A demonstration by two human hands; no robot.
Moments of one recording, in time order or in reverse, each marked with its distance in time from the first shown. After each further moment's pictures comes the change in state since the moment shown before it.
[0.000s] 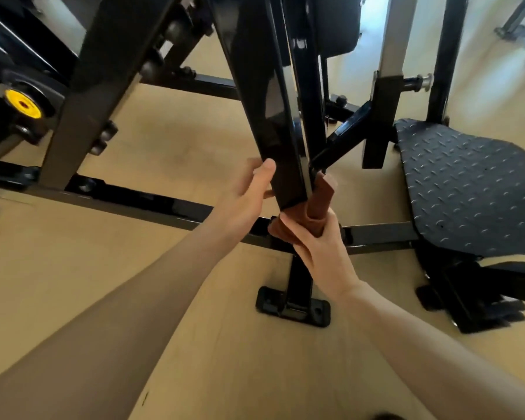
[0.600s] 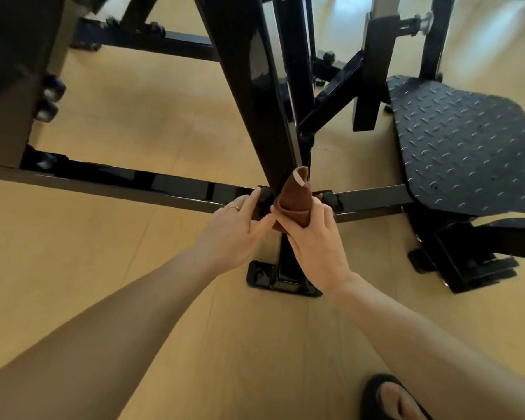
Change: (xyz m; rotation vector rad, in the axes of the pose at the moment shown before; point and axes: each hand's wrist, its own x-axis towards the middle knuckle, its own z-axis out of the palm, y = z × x) left_hand -0.012 -0.117 0.016 0.822 -0.238 -0.017; right_hand -0.036 -0.002 0.010 -0.314 -0.014 0.175
